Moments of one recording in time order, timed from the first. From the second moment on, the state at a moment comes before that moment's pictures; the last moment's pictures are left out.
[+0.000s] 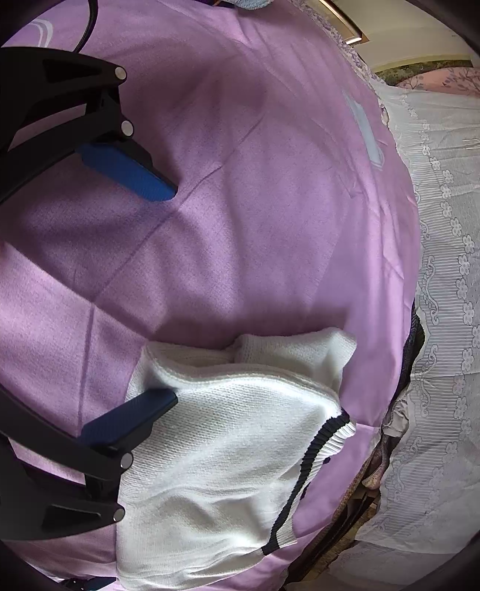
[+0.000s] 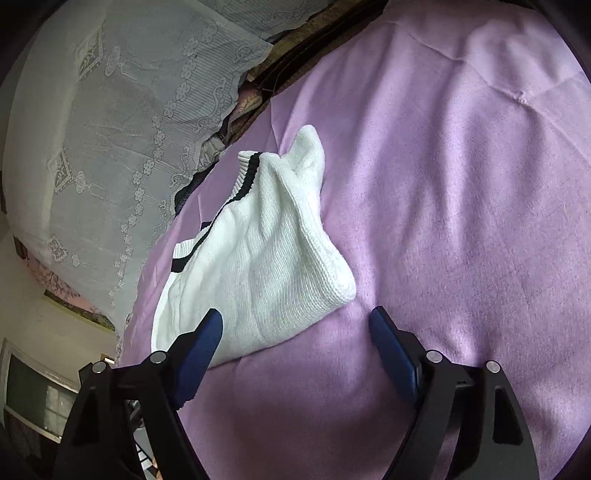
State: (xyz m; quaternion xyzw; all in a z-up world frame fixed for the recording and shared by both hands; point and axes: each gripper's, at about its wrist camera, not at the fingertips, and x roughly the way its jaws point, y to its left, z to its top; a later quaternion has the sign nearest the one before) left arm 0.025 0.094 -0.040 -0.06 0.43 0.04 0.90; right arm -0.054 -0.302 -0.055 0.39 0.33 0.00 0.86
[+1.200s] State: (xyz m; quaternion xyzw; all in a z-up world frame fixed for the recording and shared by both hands) left arm 0.067 -0.009 0.032 -0.05 0.42 -0.03 0.91; right arm -0.024 -0.296 -0.068 0.44 0.27 -0.02 0.85
